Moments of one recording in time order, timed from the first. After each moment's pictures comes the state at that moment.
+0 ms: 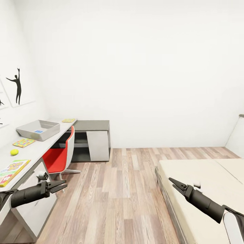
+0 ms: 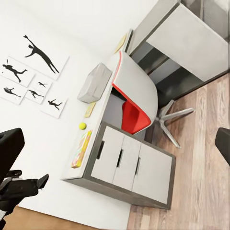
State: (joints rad) left arm -0.40 0.44 0.21 -1.01 0.34 0.94 -1.42; right arm -0.17 -0.07 -0.49 -1.48 -0.53 0.96 0.85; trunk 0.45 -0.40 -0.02
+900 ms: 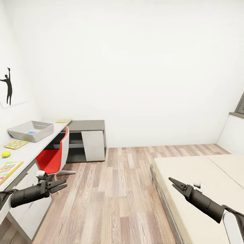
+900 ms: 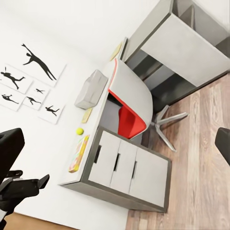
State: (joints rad) left arm -0.40 0.44 0.21 -1.01 0.34 0.94 -1.42; right arm -0.17 -0.07 -0.49 -1.48 -0.53 0.96 0.85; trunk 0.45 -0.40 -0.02
